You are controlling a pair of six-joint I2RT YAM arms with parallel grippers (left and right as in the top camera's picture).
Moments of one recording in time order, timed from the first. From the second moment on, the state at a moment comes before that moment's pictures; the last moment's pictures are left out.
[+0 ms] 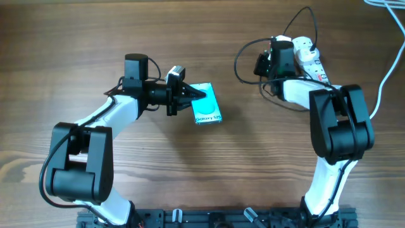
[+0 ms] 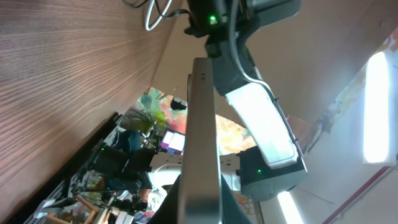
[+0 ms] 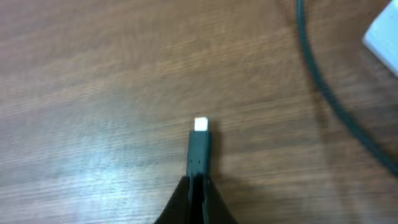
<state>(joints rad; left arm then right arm) -0.14 1.79 0.92 0.05 1.47 -1.17 0.16 2.11 1.13 0.21 0.04 0.36</state>
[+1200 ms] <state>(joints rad) -0.13 1.79 0.92 0.04 1.47 -1.17 0.27 1.78 0.96 -0.43 0.00 0.44</state>
